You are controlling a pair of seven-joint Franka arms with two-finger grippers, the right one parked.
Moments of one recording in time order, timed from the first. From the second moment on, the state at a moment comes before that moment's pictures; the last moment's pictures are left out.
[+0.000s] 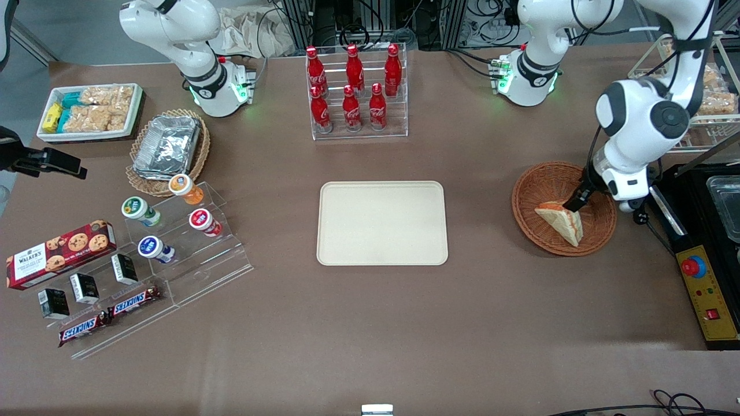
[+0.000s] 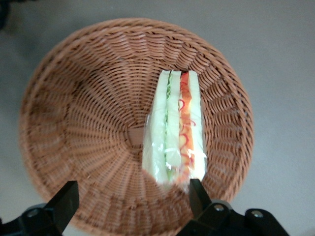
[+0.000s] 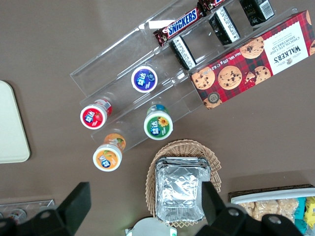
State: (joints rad) arm -0.04 -0.10 0.07 -2.49 -0.02 2.37 -0.87
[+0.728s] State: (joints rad) arm -0.05 -0.22 0.06 -2.06 0.00 1.80 -0.87
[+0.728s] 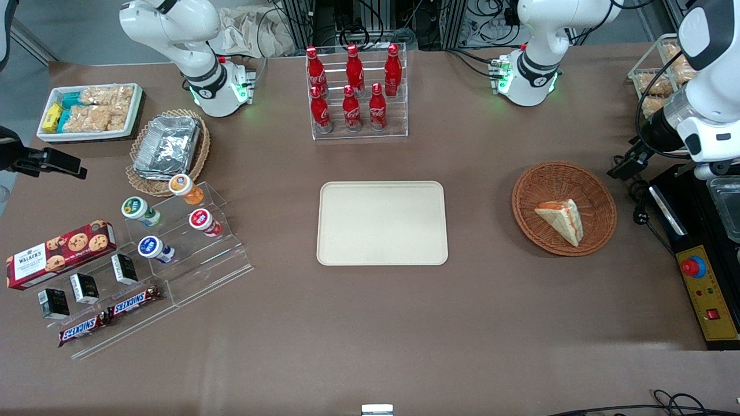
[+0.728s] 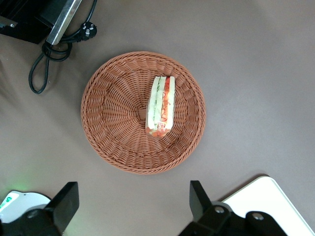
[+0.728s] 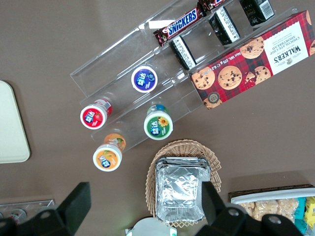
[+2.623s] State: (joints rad) arm -0.06 0.07 0.05 -2.45 -0.01 2.53 -0.93
